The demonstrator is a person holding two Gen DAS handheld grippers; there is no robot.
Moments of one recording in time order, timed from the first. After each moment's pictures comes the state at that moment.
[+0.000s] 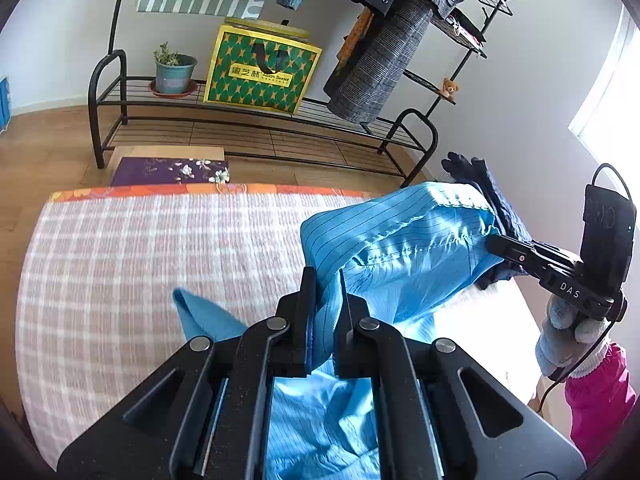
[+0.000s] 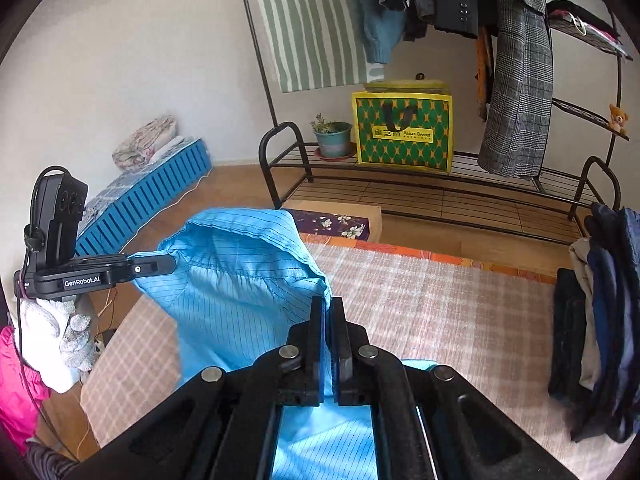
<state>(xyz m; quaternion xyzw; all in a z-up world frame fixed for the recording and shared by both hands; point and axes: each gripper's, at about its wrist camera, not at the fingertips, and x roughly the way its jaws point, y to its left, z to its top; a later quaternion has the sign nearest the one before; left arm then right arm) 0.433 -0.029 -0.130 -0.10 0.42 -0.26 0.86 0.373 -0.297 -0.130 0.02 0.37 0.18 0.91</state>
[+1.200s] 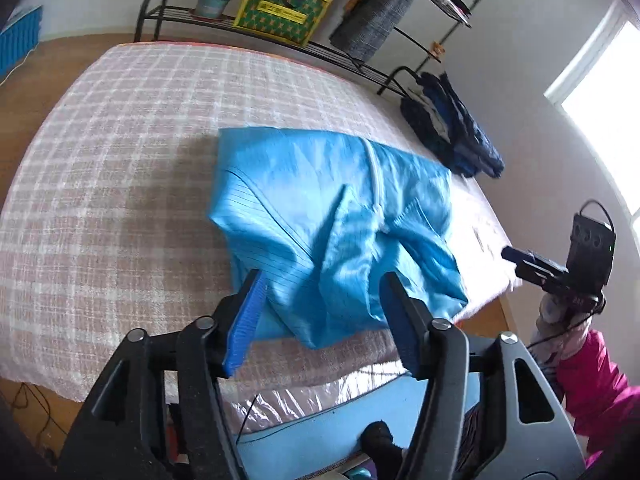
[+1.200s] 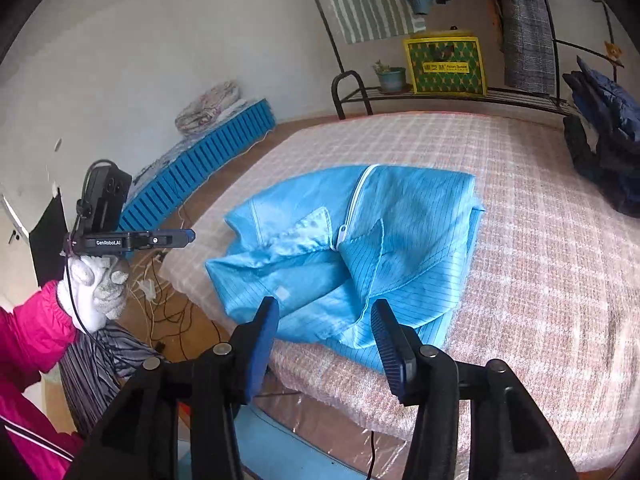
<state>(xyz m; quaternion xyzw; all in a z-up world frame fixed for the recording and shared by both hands) 0.140 0.057 -0.223 -0.16 0.46 -0.24 0.84 0.067 -0.324 -0.225 0.08 0.40 0.24 0.88</state>
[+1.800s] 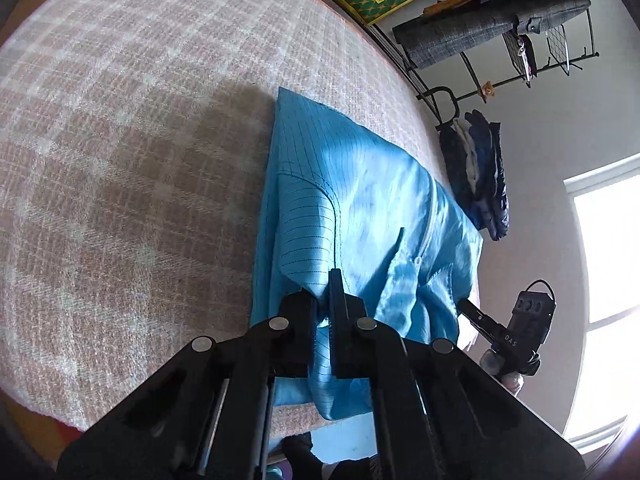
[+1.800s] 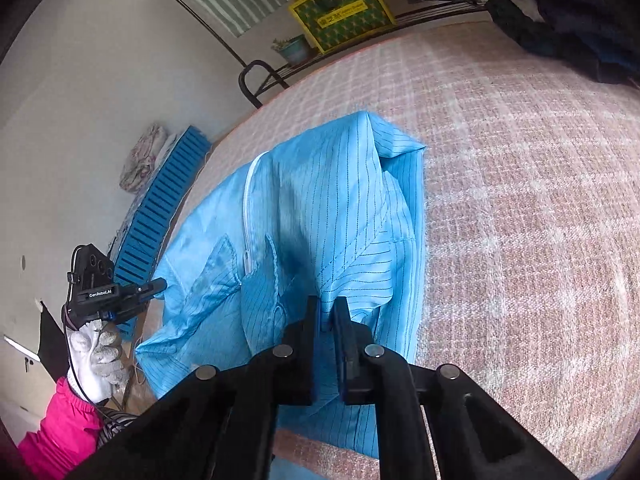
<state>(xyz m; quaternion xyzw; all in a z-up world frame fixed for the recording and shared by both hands) 0.215 0.082 -0.282 -0.32 0.54 -0.23 0.75 0.140 -0.346 -0.287 0.22 0.47 0.18 0.84</state>
